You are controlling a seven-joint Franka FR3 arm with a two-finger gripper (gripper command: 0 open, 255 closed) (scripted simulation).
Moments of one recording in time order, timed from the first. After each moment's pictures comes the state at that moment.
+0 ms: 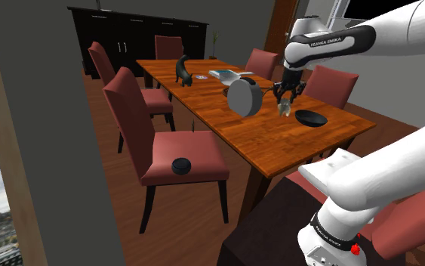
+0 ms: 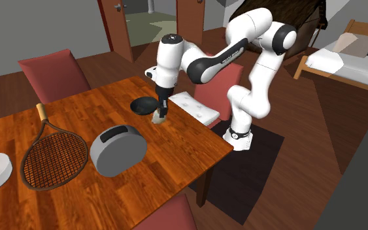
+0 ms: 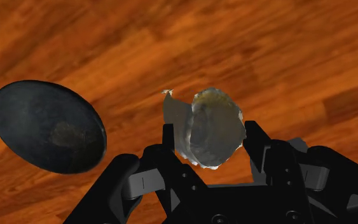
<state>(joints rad) -0.37 -0.40 -0.14 -2.28 -0.26 2.00 0.31</state>
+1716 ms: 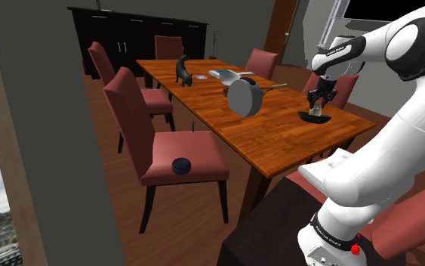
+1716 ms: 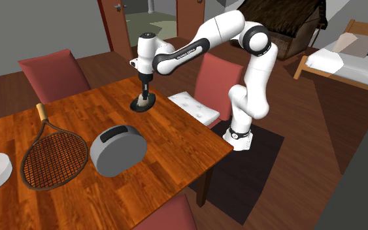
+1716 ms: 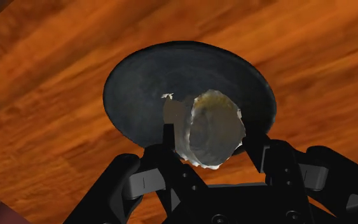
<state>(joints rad) -0.50 -0.12 -0.49 -2.11 -0.19 2.21 -0.18</state>
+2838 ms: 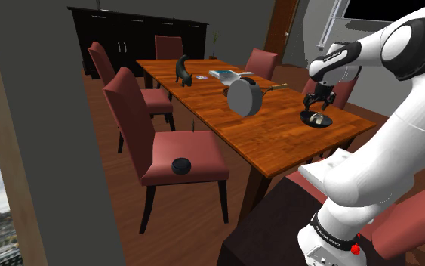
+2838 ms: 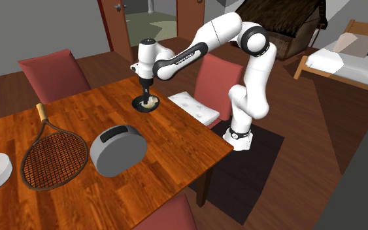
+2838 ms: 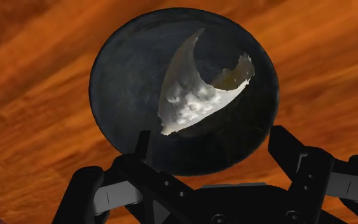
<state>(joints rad) -0.50 -0.09 -0.50 -2.15 -0.18 2.27 -0.18</state>
